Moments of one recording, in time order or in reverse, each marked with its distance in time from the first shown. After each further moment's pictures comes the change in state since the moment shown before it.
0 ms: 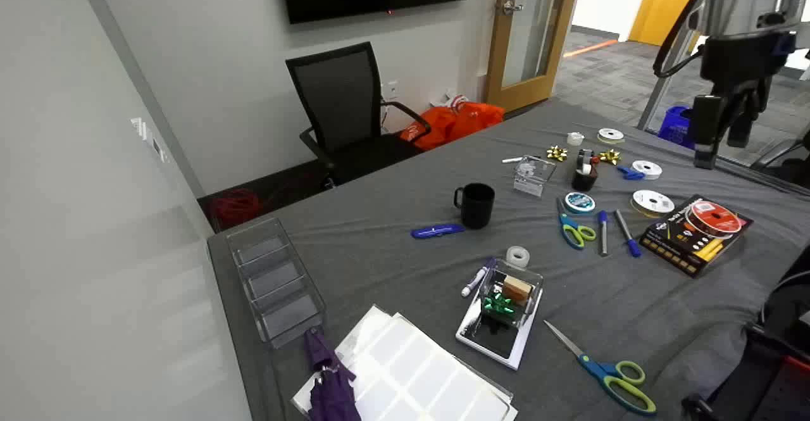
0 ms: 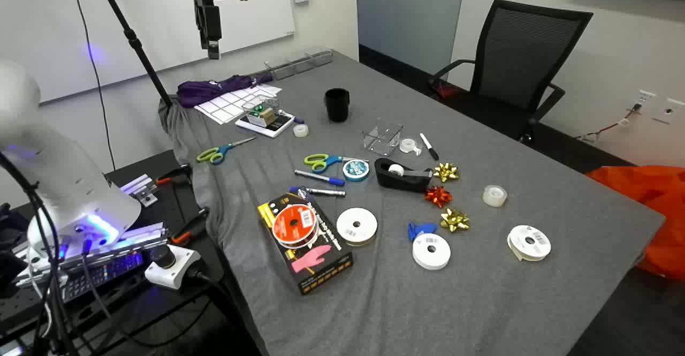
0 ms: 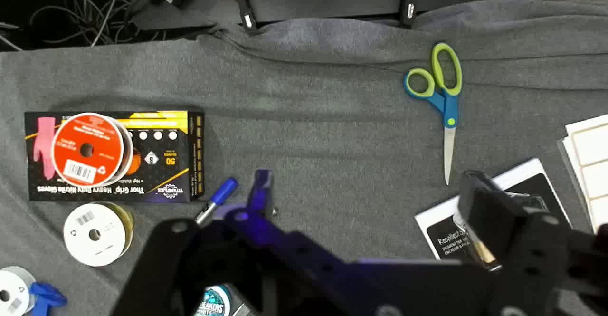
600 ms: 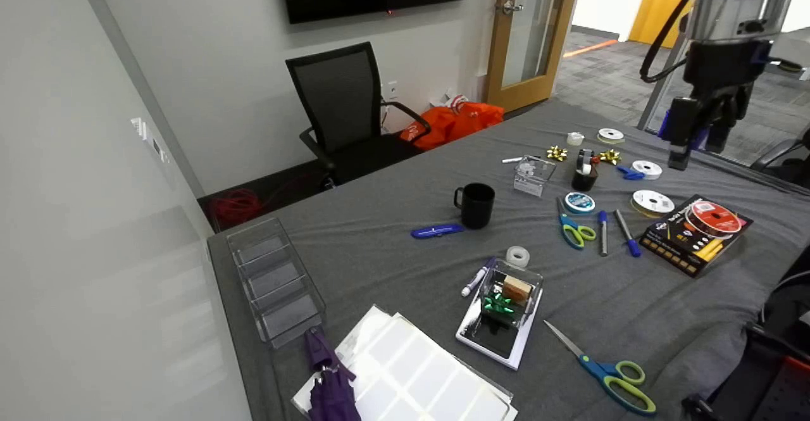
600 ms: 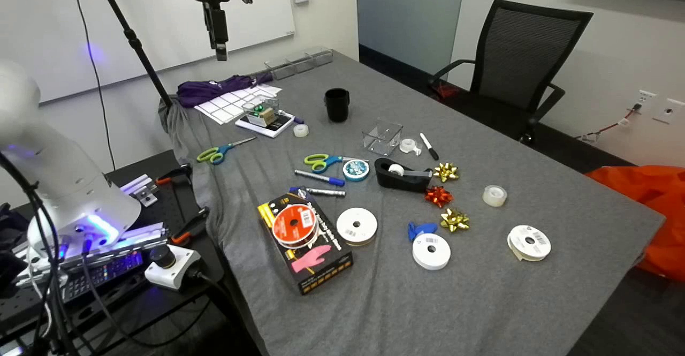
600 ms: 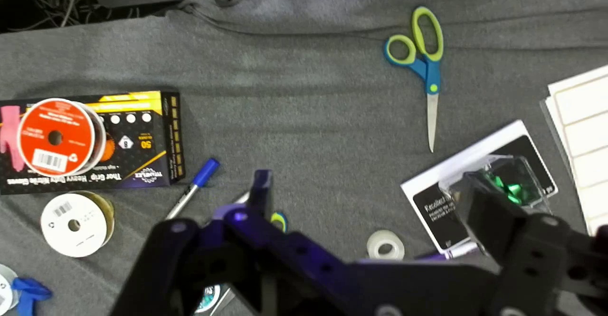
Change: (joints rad) arm 0.002 0.021 0.001 -0.016 0.046 0.105 0.049
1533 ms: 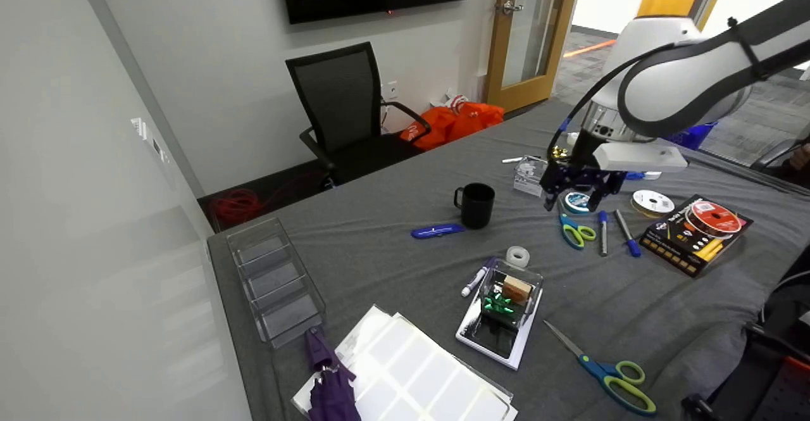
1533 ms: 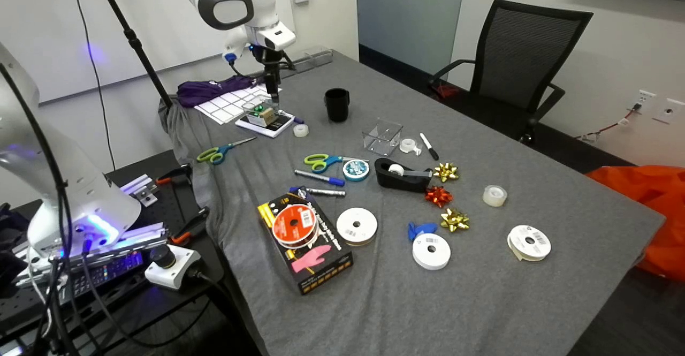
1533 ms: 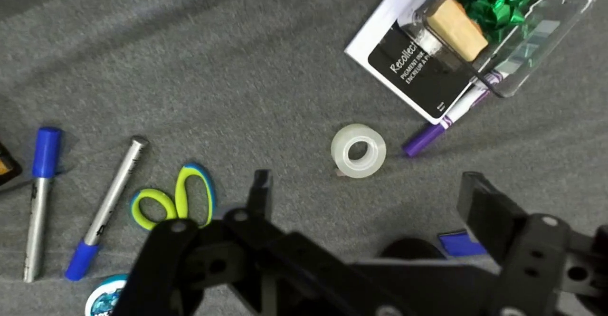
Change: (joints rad) arm 0.026 0.421 0.024 -0.030 0.176 0.688 0.280
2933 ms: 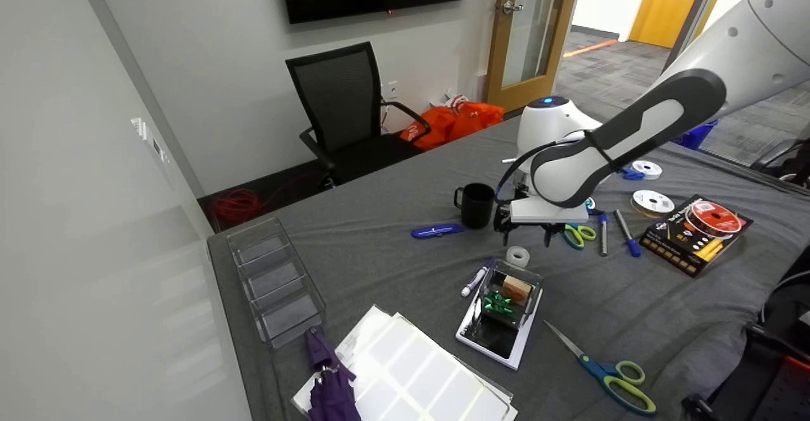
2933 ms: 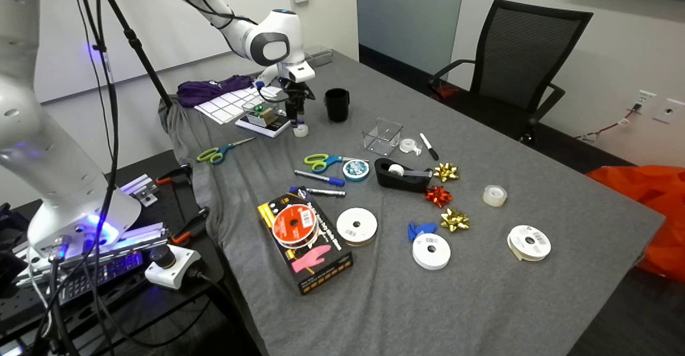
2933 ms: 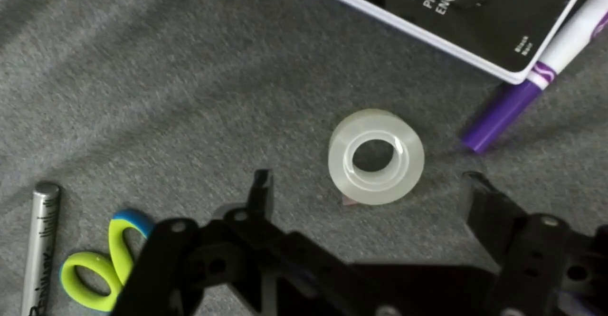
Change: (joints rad) arm 0.175 0.479 -0.107 0.336 -0.174 0.037 0.427
